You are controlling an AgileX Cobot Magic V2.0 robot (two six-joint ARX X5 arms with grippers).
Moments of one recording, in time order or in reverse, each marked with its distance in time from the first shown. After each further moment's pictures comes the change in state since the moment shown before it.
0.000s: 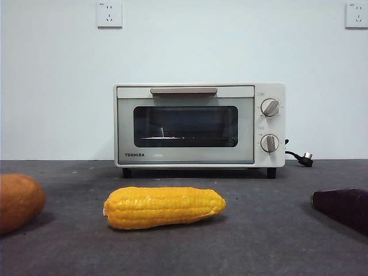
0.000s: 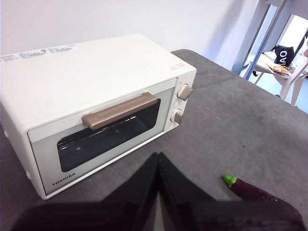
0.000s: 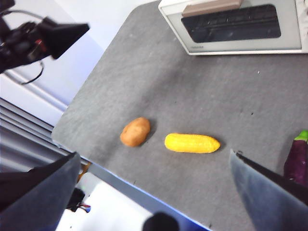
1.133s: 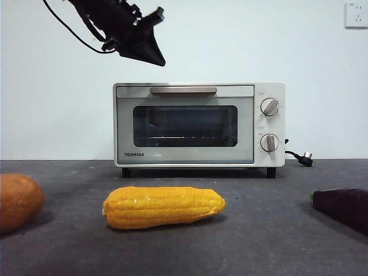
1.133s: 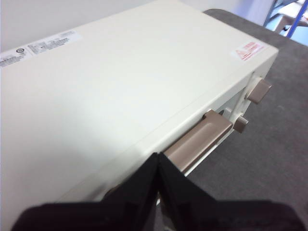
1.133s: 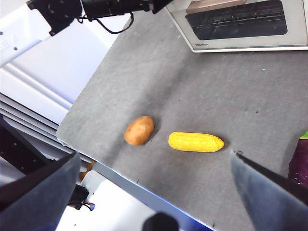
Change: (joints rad) left arm -0.079 0.710 0.503 0.063 -0.108 0.145; right arm 0.000 0.000 0.000 -0.004 -0.014 0.000
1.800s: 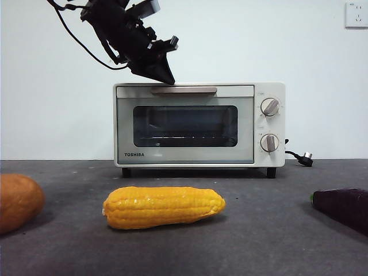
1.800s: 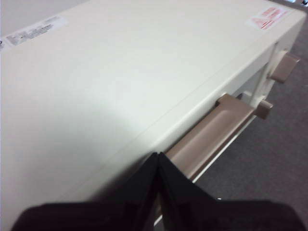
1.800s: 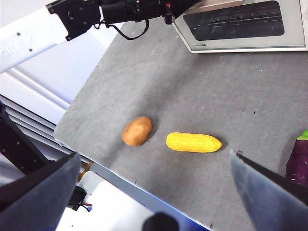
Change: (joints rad) left arm -0.040 0.080 0.000 0.064 -0.096 0.076; right arm 0.000 0.005 0.000 0.003 0.007 -0.005
